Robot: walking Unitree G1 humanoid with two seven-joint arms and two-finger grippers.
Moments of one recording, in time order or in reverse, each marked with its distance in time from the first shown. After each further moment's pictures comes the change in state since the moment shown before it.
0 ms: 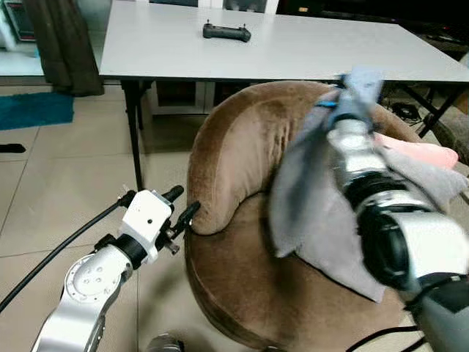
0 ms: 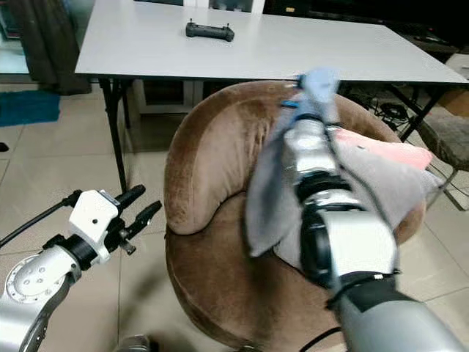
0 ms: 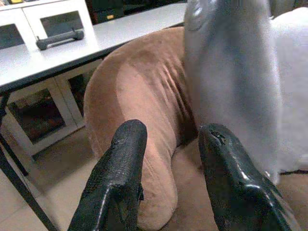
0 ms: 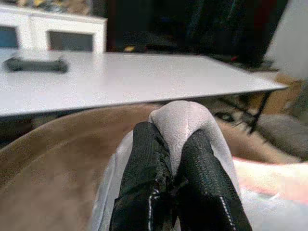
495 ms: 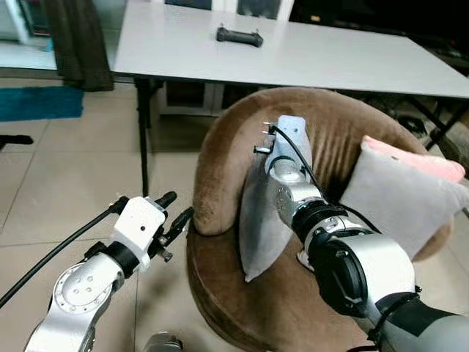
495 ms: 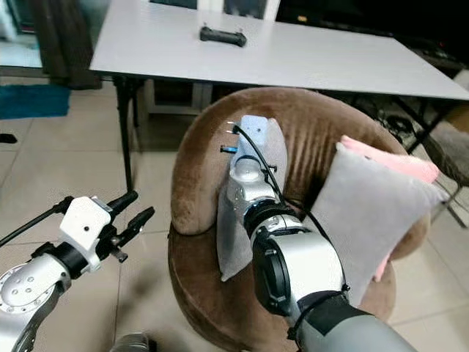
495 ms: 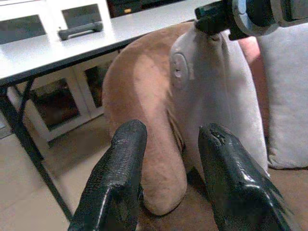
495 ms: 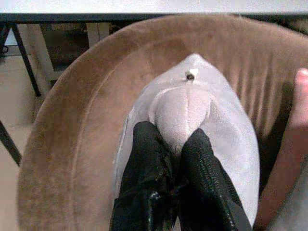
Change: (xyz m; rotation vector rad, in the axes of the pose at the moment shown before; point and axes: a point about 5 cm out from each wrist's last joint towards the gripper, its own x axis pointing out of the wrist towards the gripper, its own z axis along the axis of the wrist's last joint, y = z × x) left arm -0.015 0.001 0.001 0.011 0.034 0.023; right arm -0.048 0.068 -0.065 0.063 0.319 0.113
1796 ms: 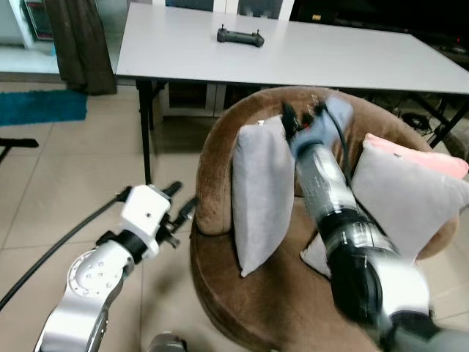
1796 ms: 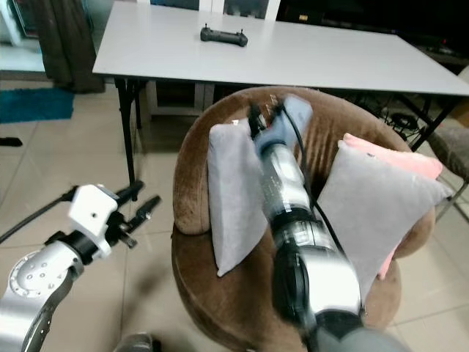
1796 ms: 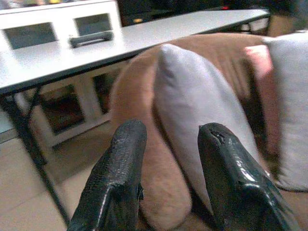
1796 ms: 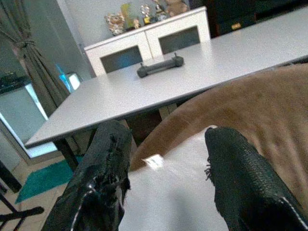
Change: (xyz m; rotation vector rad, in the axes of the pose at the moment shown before) left arm 0.019 0.007 0.000 -0.061 -0.056 0.066; right arm 0.002 -0.052 0.026 0.301 -0.315 0.320
